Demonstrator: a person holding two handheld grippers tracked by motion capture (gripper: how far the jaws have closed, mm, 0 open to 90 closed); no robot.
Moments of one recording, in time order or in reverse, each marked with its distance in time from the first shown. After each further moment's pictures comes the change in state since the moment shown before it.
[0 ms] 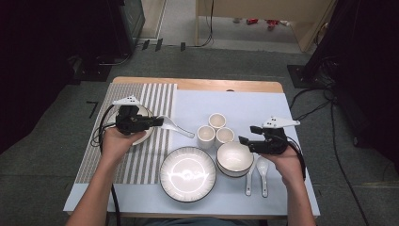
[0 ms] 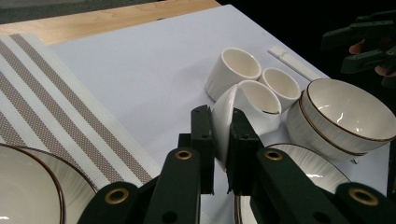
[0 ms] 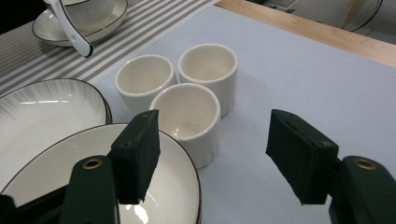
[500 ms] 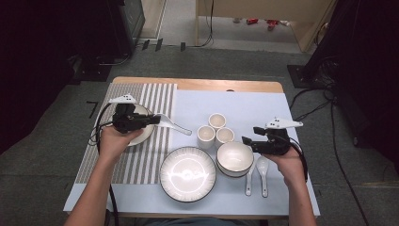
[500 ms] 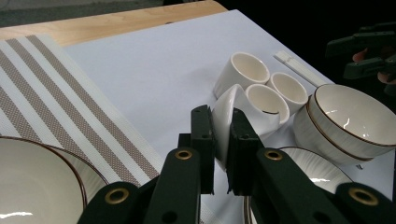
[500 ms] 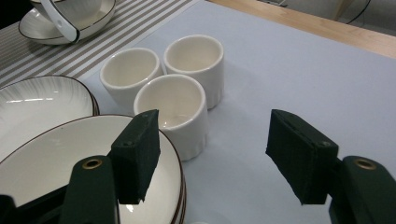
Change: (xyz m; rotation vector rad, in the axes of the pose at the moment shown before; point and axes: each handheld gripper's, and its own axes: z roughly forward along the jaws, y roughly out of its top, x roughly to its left) left arm 0.009 0.000 -0.005 -0.014 0.011 -0.016; right arm -0.009 -0.008 -0.002 0.002 -0.021 0.027
